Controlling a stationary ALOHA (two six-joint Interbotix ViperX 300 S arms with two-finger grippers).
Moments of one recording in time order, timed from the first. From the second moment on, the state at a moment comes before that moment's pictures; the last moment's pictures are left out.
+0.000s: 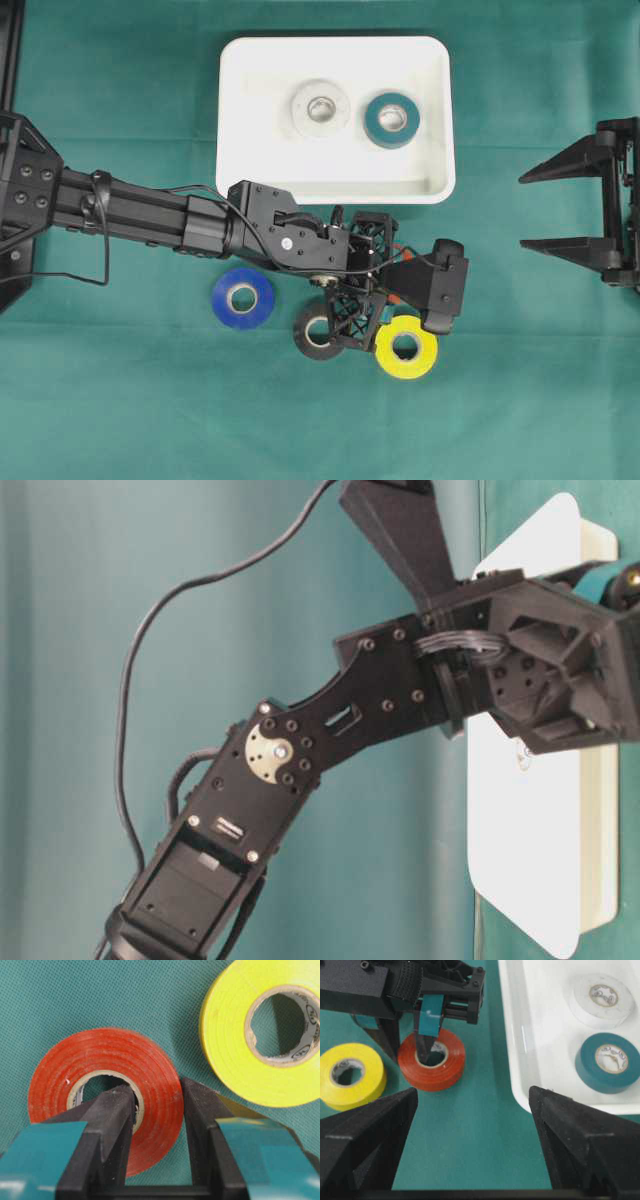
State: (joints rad) left arm -0.07 0.51 -0.02 0.01 0.69 0.12; right arm -0.02 -0.90 1.16 -0.18 0.22 0.31
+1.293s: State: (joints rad) left arm -0.08 0.25 -0.17 0.01 1.00 0.12; right arm -0.02 -0.90 1.16 -0.19 0.22 0.31
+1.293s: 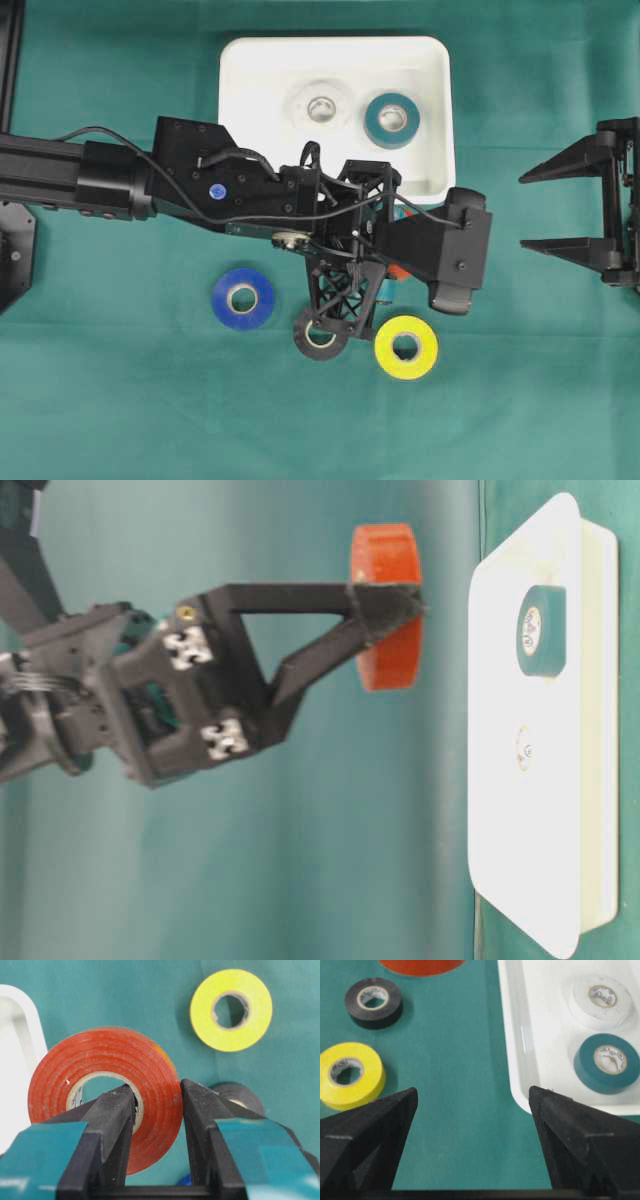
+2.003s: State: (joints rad) left arm -0.08 0.25 -0.22 0.02 1.02 0.13; right arm -0.02 -0.90 1.16 -0.19 0.22 0.31
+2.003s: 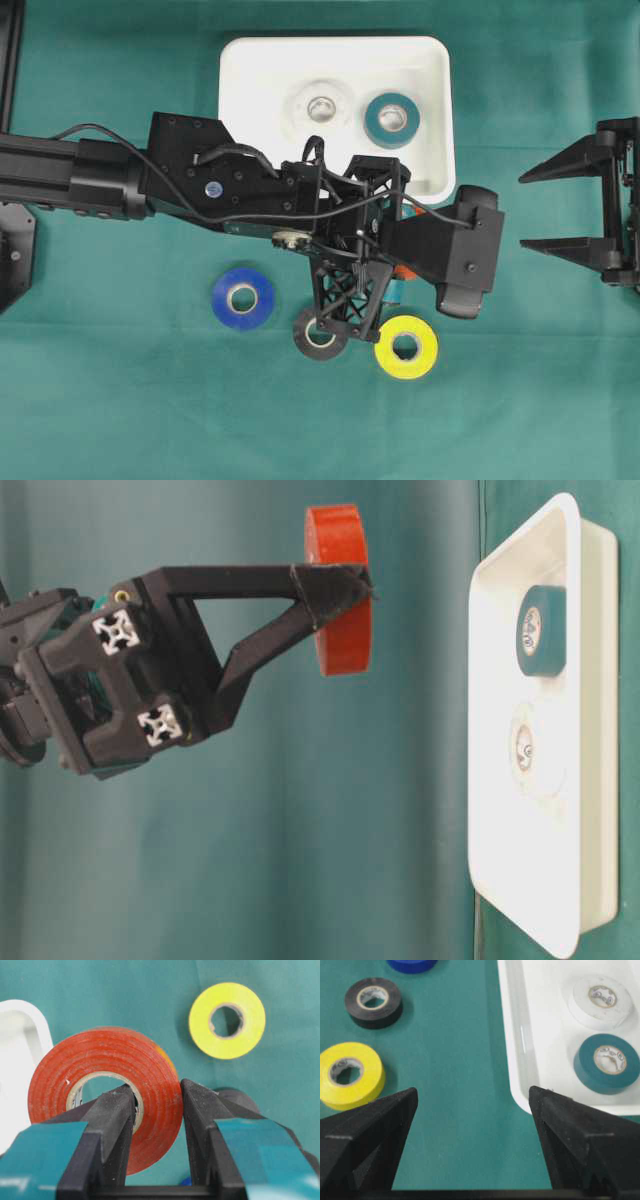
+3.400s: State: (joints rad) left arm -0.09 0.14 -0.10 0.02 1.00 0.12; right arm -0.02 -0.90 1.16 -0.19 0.22 0.31
